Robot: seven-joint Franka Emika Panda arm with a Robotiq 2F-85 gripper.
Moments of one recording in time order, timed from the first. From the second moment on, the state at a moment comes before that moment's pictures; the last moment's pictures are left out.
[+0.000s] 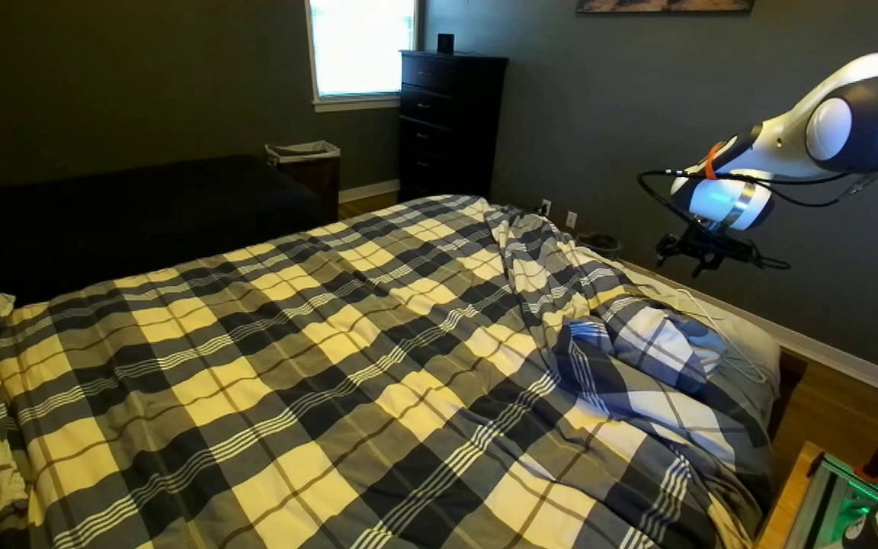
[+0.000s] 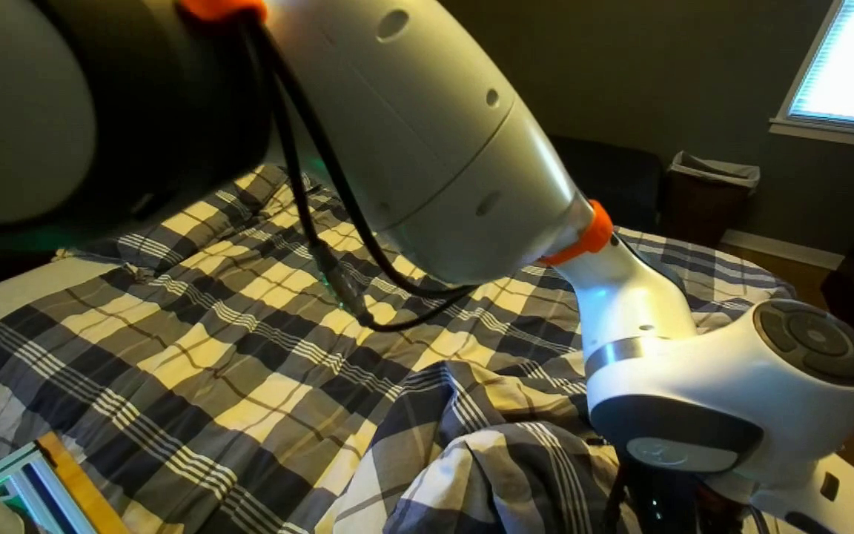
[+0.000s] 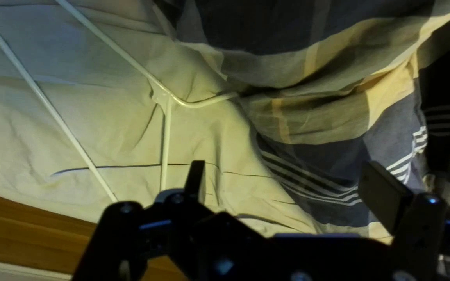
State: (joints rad) arm -0.63 0.72 -0.26 -1.67 0.48 2.56 -0.20
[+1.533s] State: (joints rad) arm -0.83 1.02 -0.19 -1.48 0.22 2.46 -0.25
